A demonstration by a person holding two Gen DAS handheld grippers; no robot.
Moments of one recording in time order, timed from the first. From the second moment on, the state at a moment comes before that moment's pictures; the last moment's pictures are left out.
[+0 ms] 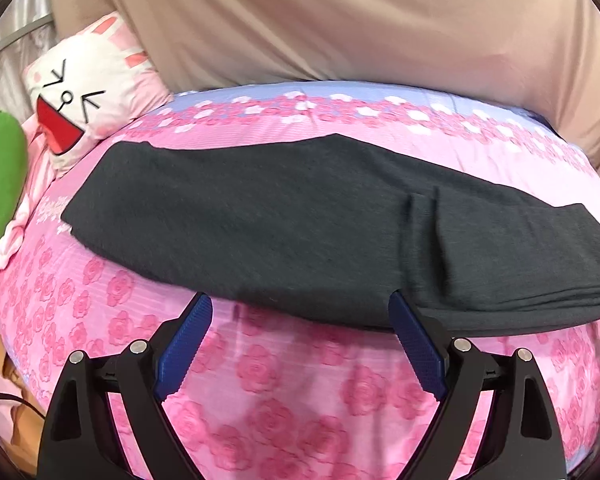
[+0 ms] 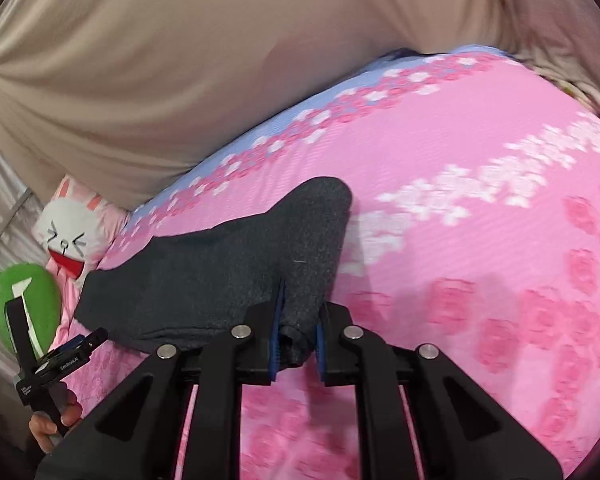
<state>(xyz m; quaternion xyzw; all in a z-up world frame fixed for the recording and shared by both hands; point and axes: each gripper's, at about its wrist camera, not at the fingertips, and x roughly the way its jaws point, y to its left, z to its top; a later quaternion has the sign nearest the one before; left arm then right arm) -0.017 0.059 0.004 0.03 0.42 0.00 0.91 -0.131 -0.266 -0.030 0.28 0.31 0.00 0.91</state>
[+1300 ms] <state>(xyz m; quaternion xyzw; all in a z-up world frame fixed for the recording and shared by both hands) -0.006 0.122 -0.010 -0.02 0.43 0.01 0.90 -0.060 -0.063 0.002 0.12 0.37 0.14 0.91</state>
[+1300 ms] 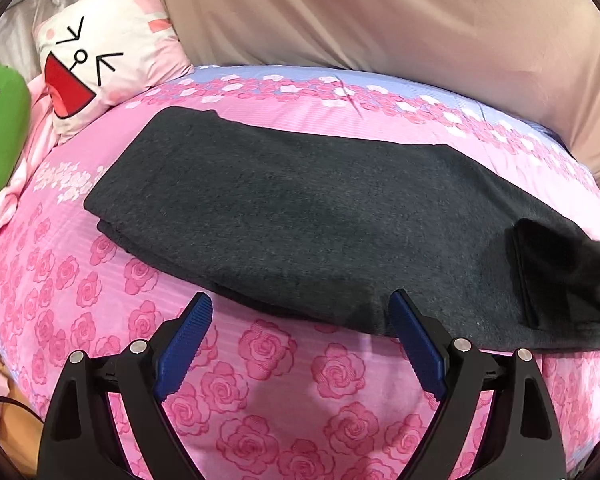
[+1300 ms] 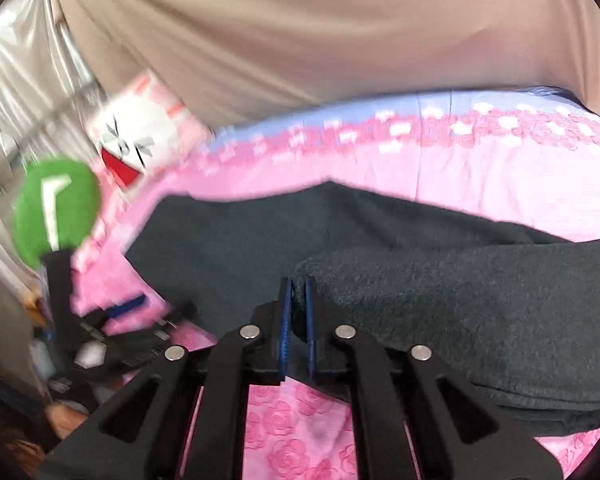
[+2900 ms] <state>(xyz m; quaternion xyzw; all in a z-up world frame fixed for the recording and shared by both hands) 0.049 0.215 0.081 -0.25 0.35 0.01 0.90 -0.123 -0.179 -0.014 0.21 0.32 -0.02 0.92</state>
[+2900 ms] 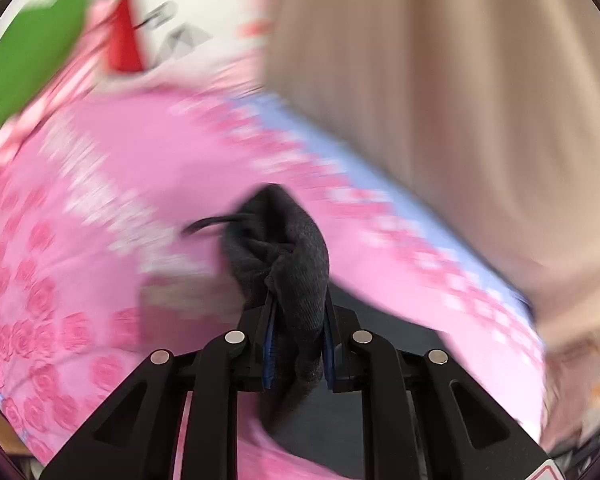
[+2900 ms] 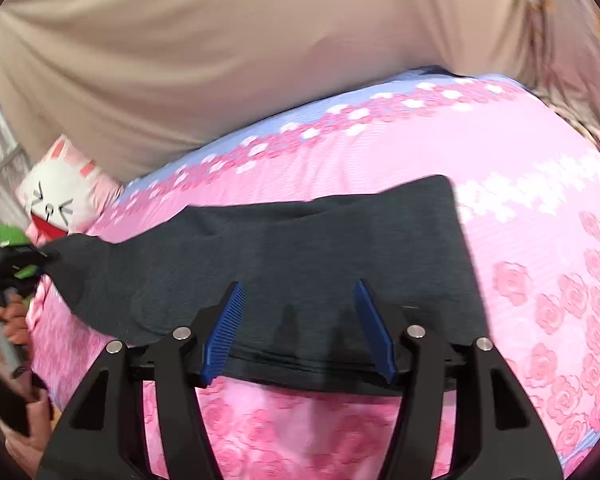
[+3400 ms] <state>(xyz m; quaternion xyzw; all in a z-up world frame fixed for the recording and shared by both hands) -0.011 -0.117 0.013 0.03 0.48 -0.23 0.85 -0.181 -0.251 -0.026 0.26 0.29 -0.06 0.92</state>
